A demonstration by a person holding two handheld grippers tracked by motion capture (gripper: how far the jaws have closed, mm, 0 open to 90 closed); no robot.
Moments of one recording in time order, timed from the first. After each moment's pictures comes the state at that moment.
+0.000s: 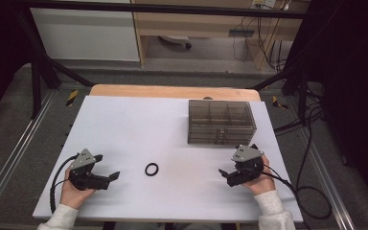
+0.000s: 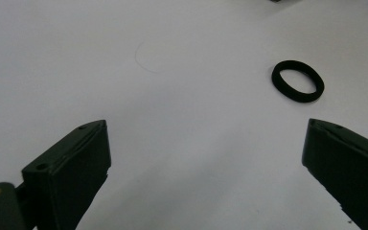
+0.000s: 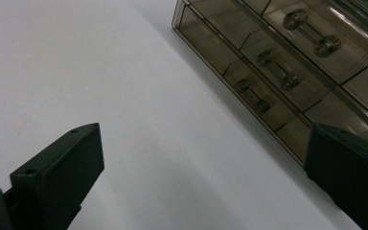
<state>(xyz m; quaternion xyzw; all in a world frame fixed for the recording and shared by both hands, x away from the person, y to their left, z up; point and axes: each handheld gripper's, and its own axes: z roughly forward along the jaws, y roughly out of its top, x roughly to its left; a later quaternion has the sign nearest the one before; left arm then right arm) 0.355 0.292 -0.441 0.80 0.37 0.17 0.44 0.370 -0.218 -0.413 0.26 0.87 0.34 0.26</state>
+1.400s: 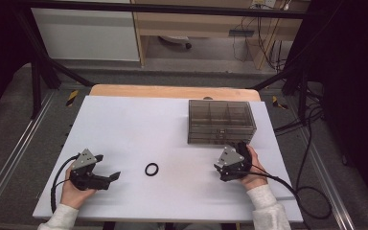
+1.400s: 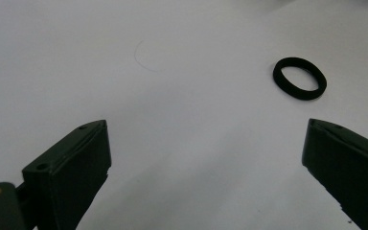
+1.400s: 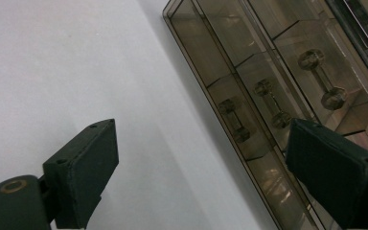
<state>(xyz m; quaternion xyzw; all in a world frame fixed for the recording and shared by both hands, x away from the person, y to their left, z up) 0.356 0.290 -0.442 0.80 0.37 0.18 0.43 0.381 -0.191 -0.426 0.17 0.88 0.26 0.36</state>
